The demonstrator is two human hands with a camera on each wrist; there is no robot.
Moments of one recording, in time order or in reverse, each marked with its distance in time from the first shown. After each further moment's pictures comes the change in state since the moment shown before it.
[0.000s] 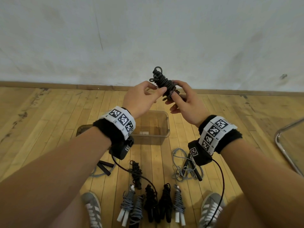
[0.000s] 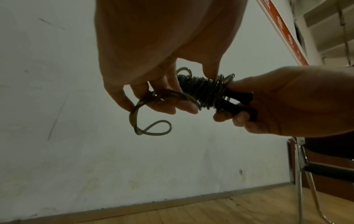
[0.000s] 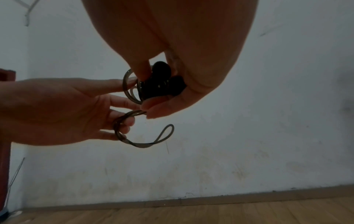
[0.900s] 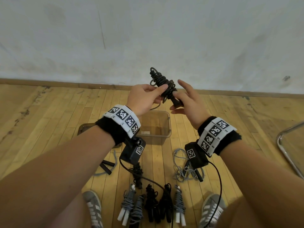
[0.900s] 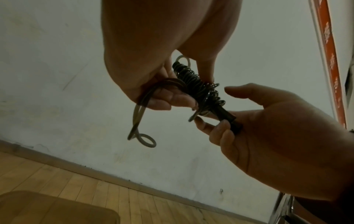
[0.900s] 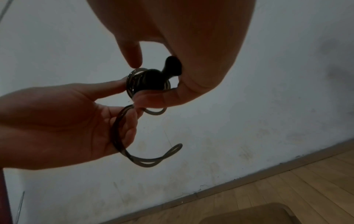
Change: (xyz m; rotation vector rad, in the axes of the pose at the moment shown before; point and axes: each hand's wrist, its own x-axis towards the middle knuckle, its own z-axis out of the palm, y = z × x) left_hand -0.003 0.003 0.004 -0.444 0.016 -0.166; right_hand 0.000 -0.006 0.010 0.276 0.052 0.164
